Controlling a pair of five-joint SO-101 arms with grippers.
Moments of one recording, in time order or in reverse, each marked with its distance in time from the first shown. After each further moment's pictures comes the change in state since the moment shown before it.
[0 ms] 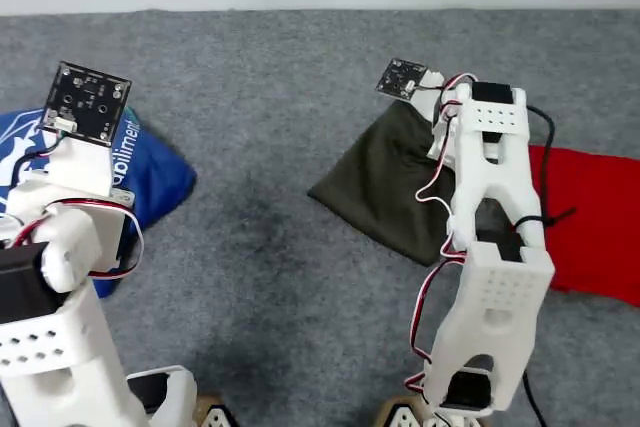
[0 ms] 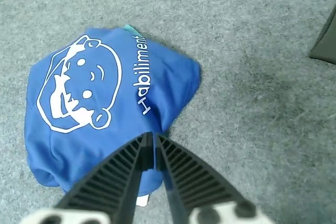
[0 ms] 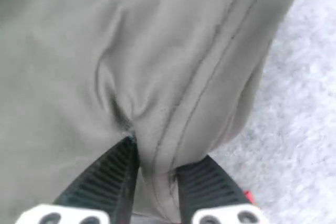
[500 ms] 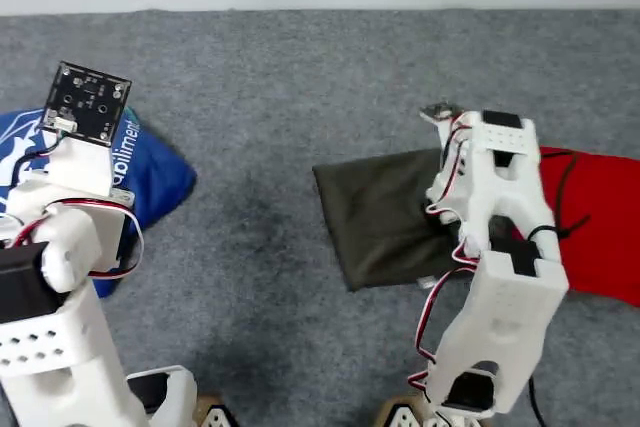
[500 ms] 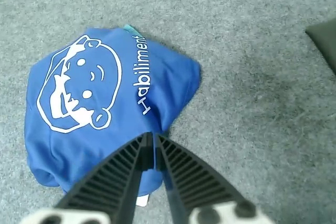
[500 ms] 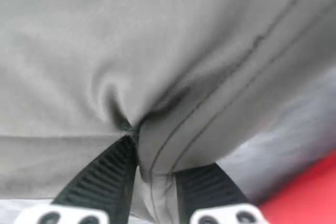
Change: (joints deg) left arm 0.0 0.0 0.0 0.0 0.0; right arm 4.1 -4.5 14.2 13.2 -28.0
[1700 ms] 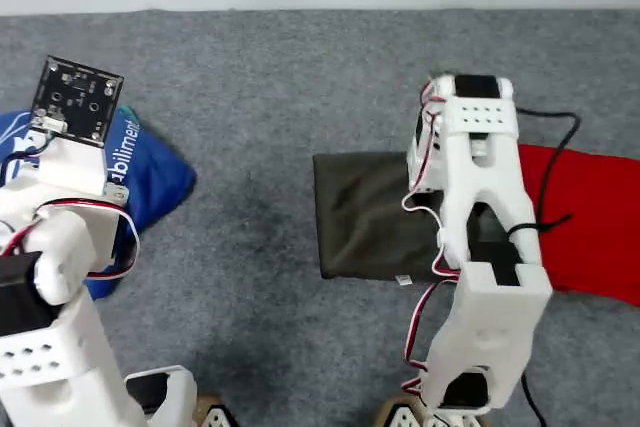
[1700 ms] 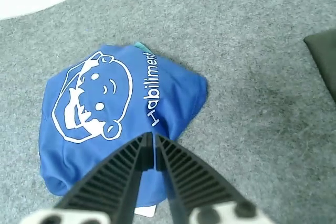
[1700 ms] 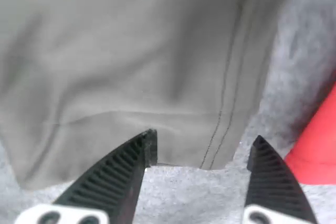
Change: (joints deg) left arm 0.0 0.1 -4.3 0.0 0.0; right arm -7.9 -4.2 -7.7 15.1 -38.0
